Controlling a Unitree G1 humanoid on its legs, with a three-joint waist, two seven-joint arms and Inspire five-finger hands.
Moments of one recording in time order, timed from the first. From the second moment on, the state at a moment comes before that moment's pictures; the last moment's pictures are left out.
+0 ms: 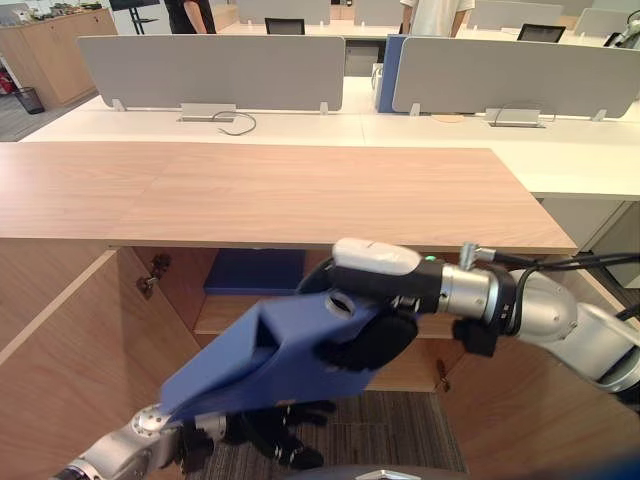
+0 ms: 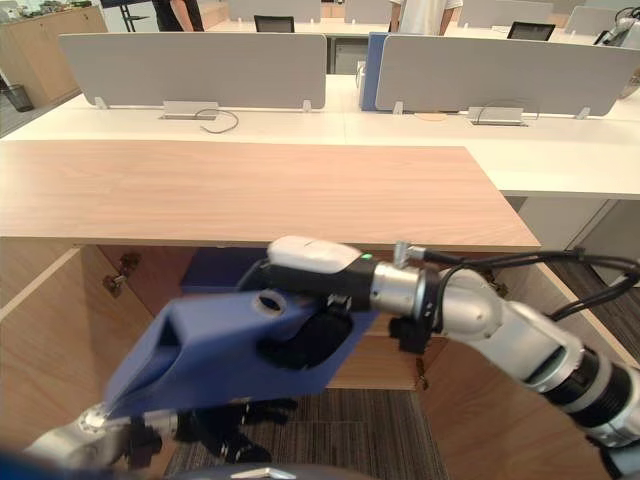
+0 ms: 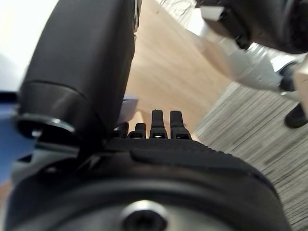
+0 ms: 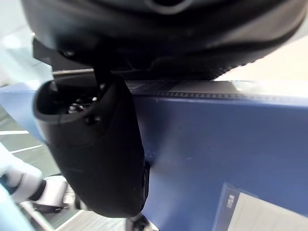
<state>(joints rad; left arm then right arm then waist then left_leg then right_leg) 0.15 0.94 -0.67 0.05 -0.79 0.02 -0.63 -0.47 -1.01 0.57 -0.61 0.23 -0.18 0.40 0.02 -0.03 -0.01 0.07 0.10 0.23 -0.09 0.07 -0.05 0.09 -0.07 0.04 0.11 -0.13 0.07</state>
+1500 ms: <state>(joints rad) 0.09 0.02 0.34 0.92 -0.09 -0.07 0.01 -0.48 -0.07 -0.11 0.58 1.26 -0.20 -0.07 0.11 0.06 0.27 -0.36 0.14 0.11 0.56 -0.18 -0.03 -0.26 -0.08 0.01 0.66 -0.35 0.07</state>
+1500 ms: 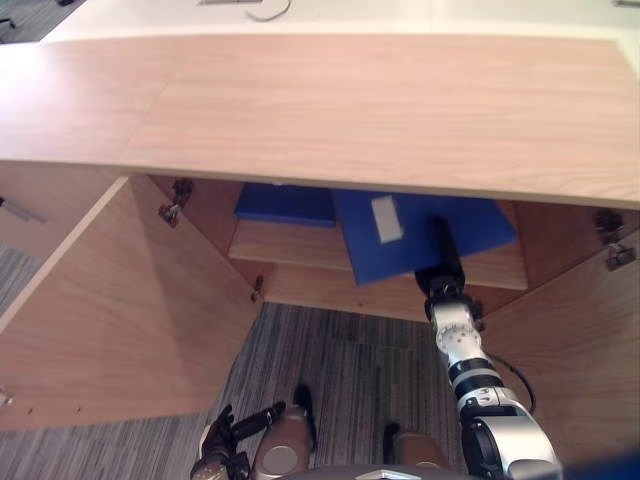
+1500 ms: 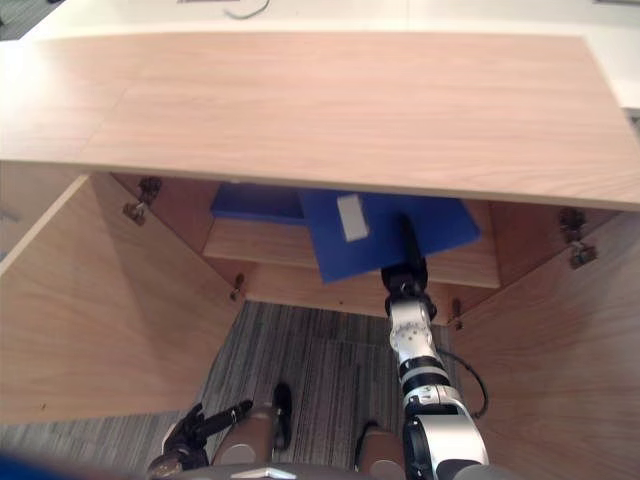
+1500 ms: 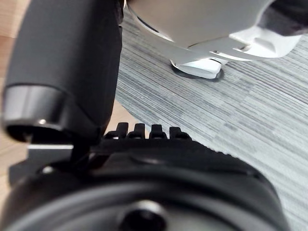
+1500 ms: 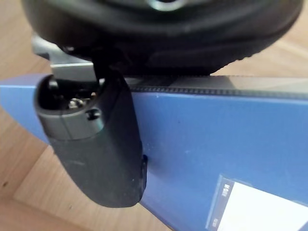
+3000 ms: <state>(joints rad) 0.15 0.01 0.25 0.75 -0.23 -0.01 0.01 -1.13 -0.48 -0.24 1.05 0.85 0.14 -0.23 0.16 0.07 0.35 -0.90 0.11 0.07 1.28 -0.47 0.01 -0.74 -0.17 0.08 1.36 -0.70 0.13</state>
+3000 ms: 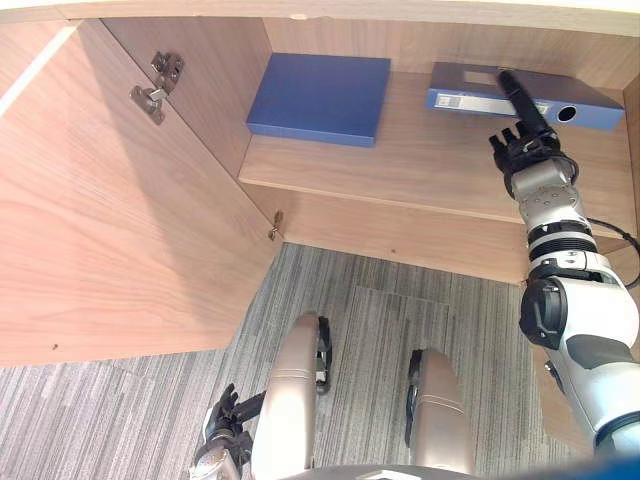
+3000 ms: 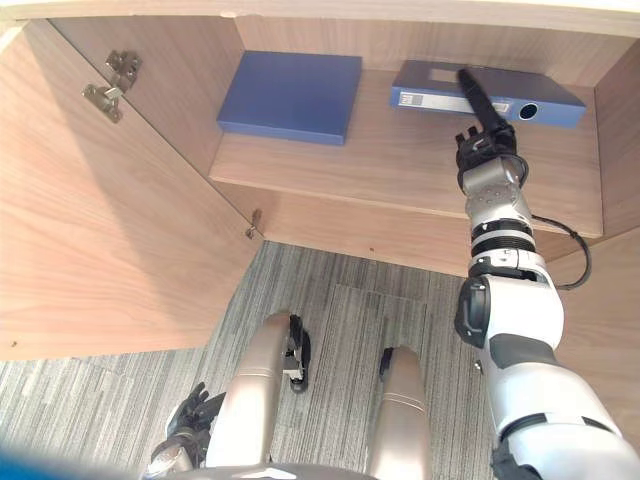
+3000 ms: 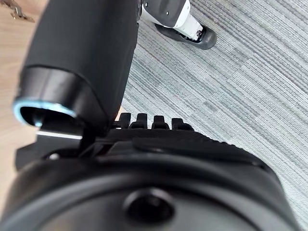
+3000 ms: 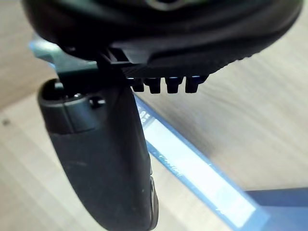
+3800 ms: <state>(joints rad) 0.27 0.06 0.14 0.57 -0.16 0.06 -0.13 -0.91 -0.60 0.02 1.02 0.02 0.11 0.21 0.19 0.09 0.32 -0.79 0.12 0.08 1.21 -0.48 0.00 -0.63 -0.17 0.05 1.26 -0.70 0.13</state>
